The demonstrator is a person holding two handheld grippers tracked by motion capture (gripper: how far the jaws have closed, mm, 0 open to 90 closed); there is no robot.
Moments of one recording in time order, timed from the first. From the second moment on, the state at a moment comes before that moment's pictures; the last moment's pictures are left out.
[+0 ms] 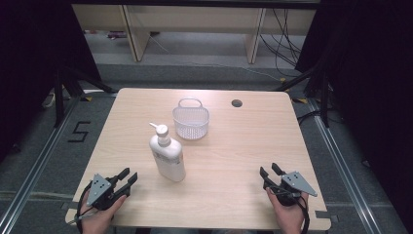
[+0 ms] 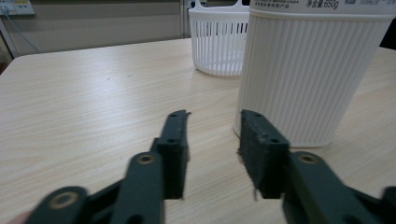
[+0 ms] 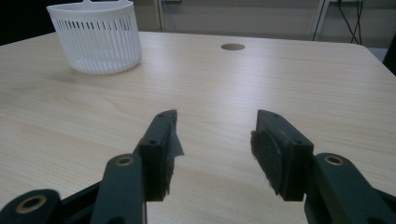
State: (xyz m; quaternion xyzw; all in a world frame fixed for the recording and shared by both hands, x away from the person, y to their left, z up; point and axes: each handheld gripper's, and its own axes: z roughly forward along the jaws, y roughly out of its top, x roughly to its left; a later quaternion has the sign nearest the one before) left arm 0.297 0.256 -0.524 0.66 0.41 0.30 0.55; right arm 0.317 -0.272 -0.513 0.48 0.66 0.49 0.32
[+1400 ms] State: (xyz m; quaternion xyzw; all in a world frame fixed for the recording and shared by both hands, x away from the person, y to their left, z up) left arm 0.316 0.155 -0.474 0.70 0.31 0.25 0.59; right arm 0.318 -0.267 -0.514 0.47 0.66 0.49 0.32
